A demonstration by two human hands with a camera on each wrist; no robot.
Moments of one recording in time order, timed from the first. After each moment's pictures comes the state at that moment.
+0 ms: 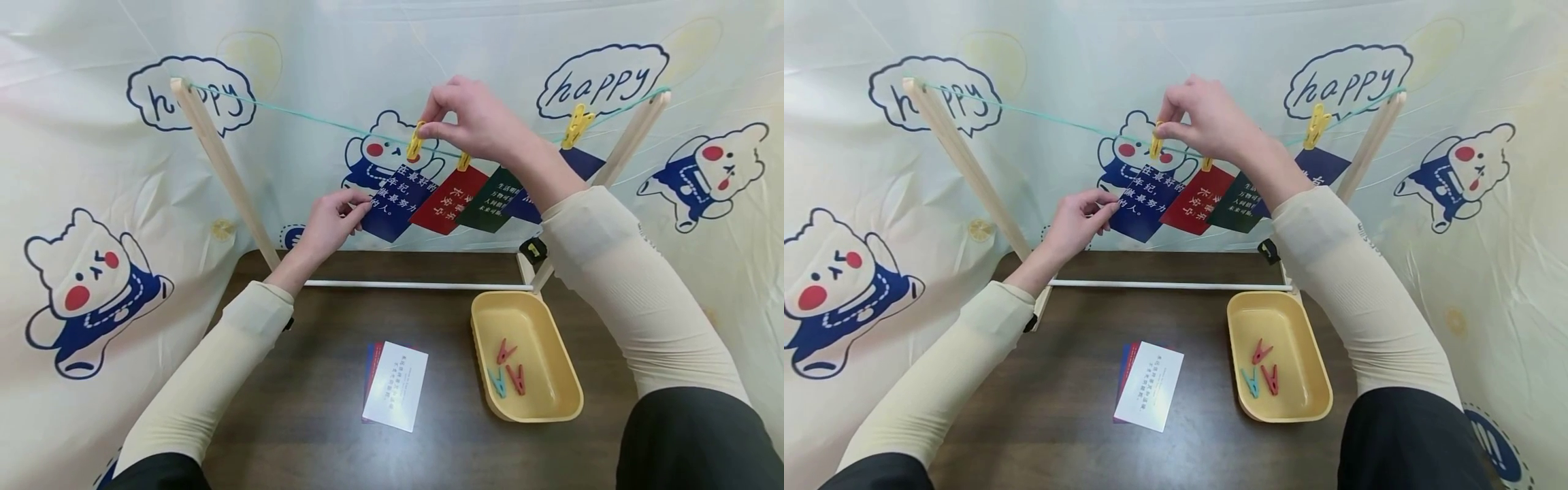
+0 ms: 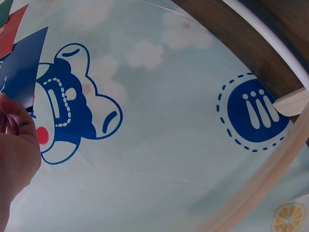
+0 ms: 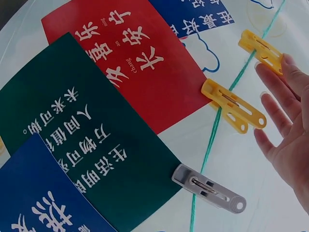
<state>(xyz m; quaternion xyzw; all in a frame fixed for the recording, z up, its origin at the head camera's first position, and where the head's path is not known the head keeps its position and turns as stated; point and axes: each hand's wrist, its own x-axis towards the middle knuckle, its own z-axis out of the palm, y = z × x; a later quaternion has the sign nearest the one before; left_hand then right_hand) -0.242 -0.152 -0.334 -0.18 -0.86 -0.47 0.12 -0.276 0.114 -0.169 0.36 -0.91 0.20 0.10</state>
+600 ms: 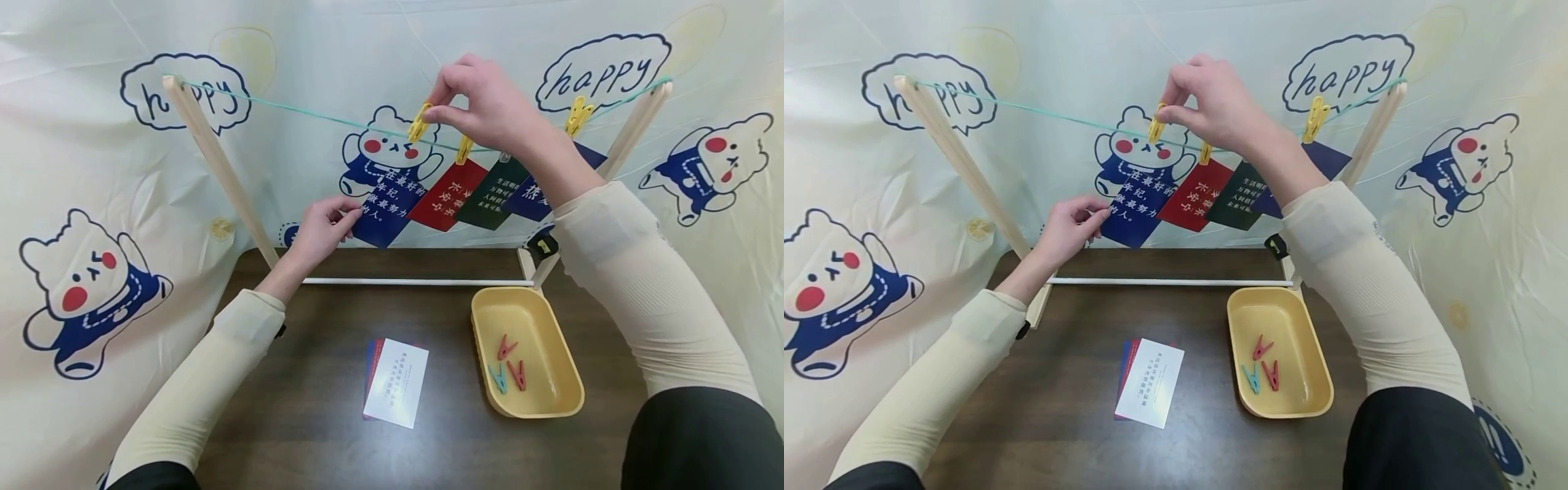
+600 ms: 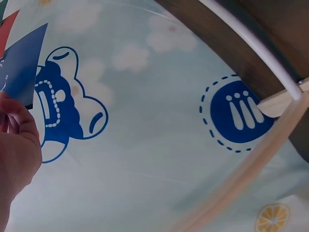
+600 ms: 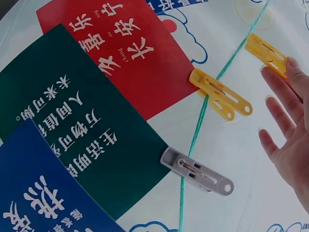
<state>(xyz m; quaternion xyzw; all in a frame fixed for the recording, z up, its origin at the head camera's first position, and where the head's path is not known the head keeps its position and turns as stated) -0.237 -0.163 -0.346 -0.16 -0.86 -0.48 0.11 -0.266 0.126 -0.160 0.35 -0.90 0.21 0.14</state>
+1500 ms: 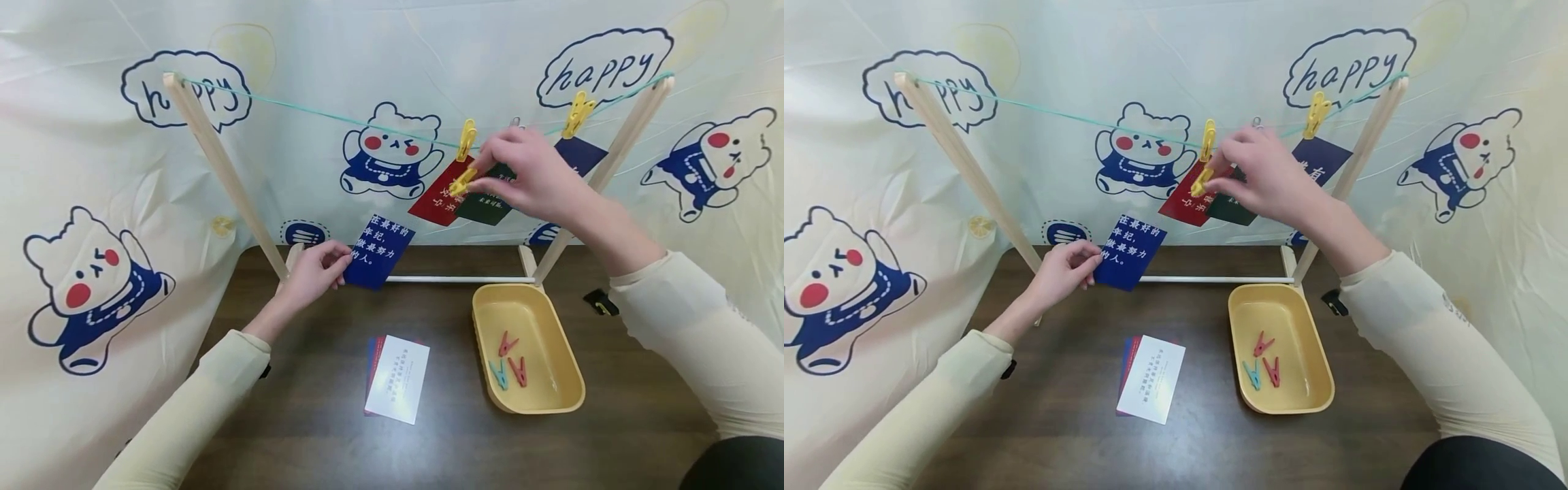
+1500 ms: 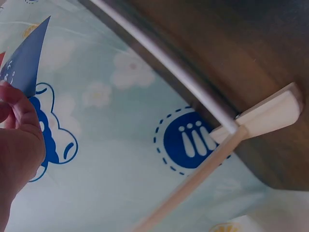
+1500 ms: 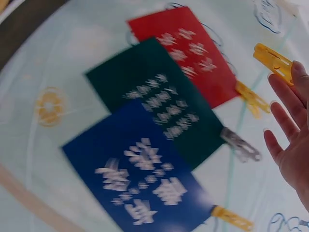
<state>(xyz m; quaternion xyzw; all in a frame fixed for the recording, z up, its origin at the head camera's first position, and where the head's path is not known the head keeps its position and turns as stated) -0.188 -0.185 -0.400 -0.13 -0.87 -0.47 0.02 -0.222 0.187 -0.222 0.45 -0.85 0.22 0.19</state>
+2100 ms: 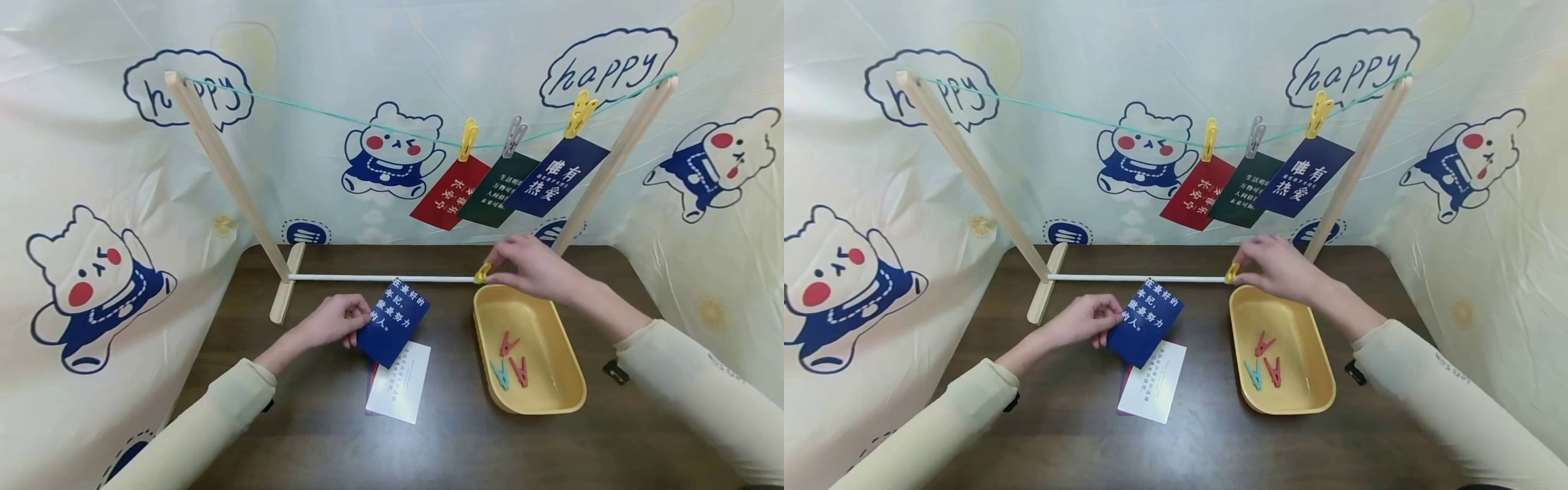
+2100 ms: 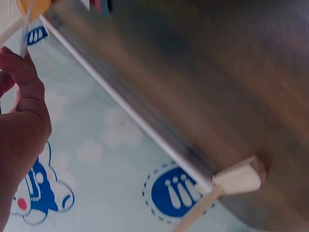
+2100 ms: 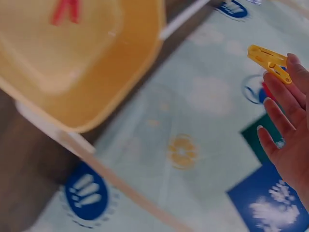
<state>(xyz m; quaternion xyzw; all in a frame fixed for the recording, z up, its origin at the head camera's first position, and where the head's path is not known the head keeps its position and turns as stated) -0.147 -0.171 -0.447 -0.17 -0.85 -0.46 -0.20 -0.199 0.231 -0.352 0.38 -0.90 0.21 0.01</state>
